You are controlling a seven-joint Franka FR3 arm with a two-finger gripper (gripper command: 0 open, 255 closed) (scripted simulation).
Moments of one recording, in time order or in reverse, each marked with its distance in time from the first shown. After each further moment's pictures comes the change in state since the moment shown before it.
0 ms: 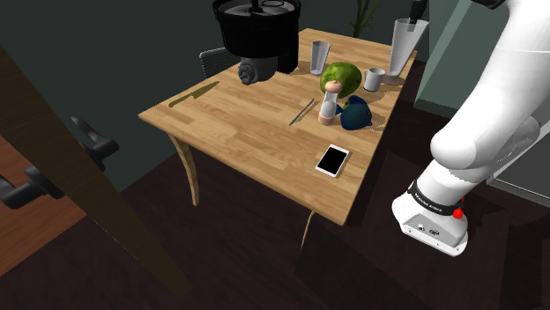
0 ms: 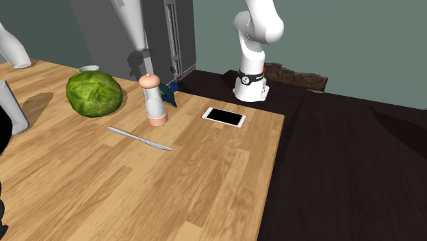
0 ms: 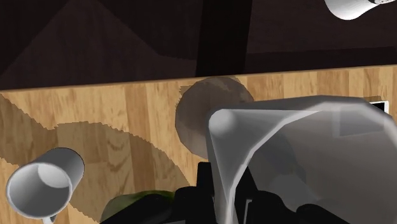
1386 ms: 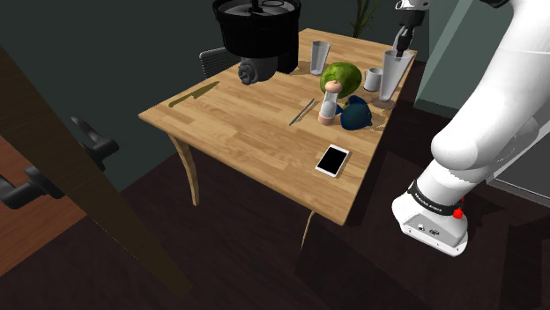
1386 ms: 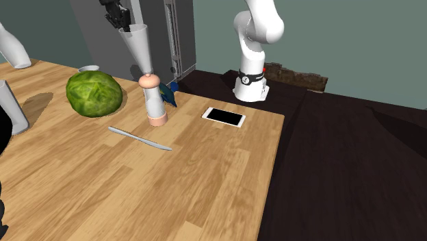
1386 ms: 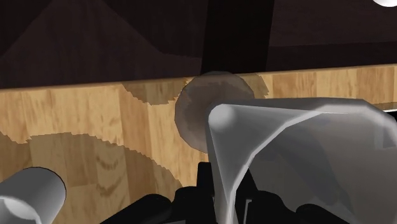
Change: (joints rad) arm 0.022 -0.027 0.009 -0.315 -0.009 0.291 0.001
